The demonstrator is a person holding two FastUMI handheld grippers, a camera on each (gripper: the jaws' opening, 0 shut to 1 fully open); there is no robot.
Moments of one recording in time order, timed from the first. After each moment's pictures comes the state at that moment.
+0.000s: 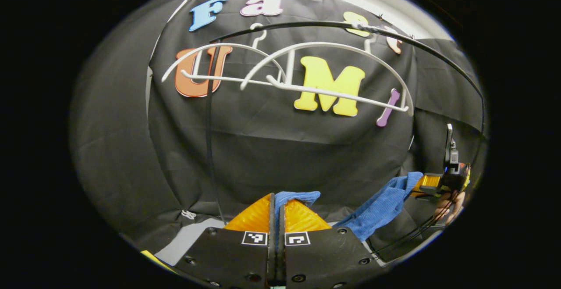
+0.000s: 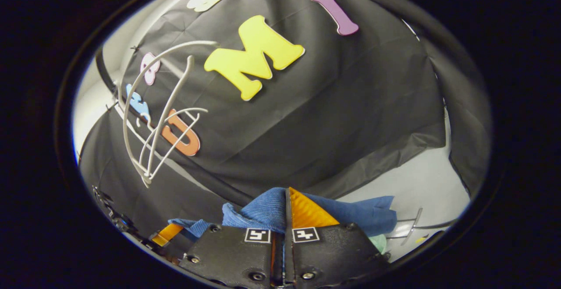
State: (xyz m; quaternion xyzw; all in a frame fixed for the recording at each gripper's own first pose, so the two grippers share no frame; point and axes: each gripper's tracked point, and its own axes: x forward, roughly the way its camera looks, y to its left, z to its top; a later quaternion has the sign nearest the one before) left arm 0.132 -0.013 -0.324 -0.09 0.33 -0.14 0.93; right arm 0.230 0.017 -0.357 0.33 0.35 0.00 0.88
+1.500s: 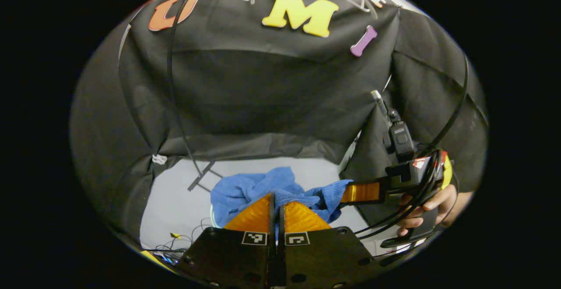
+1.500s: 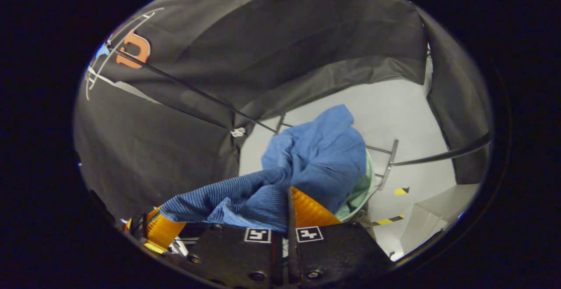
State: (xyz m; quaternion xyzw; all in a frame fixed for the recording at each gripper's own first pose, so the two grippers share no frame) left arm -0.058 -0.075 -0.494 -0.07 0.53 -0.21 0.81; right arm 0.045 0.094 -0.599 0.24 0.65 -0.03 0.72
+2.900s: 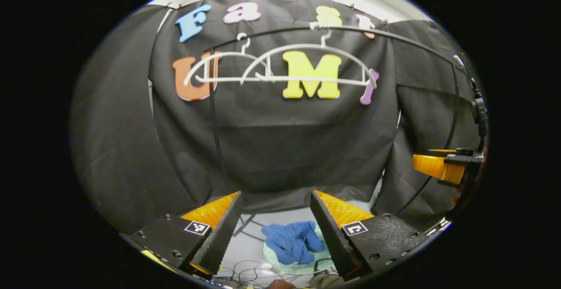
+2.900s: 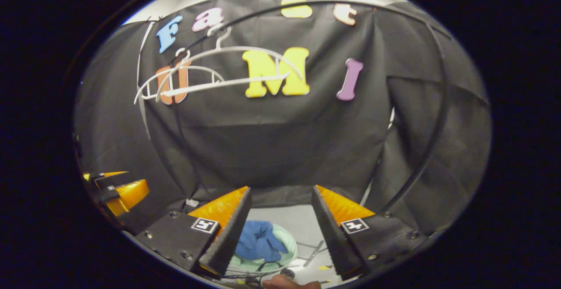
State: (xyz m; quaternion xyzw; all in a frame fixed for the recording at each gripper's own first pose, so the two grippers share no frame) left arm 0.032 0.019 -0.296 -0.02 0.31 -0.16 0.94; right arm 0.071 0.038 -0.240 -0.02 0.28 -0.13 0.95
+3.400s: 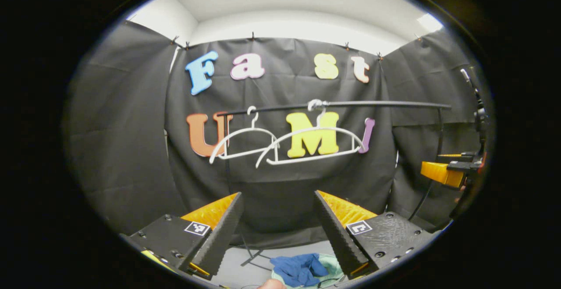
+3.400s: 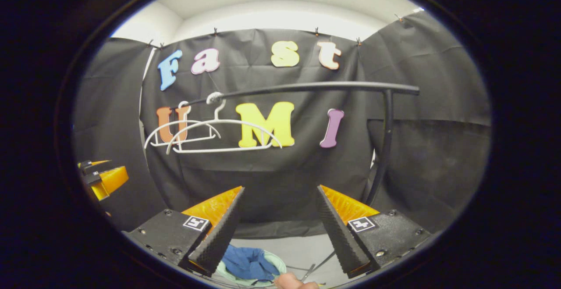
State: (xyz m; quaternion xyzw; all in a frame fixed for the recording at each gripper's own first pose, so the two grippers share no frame) left arm 0.029 0.038 -0.148 -0.02 0.15 -0.14 0.98; right arm 0.029 0.048 -0.109 -0.03 0.15 -0.12 0.98
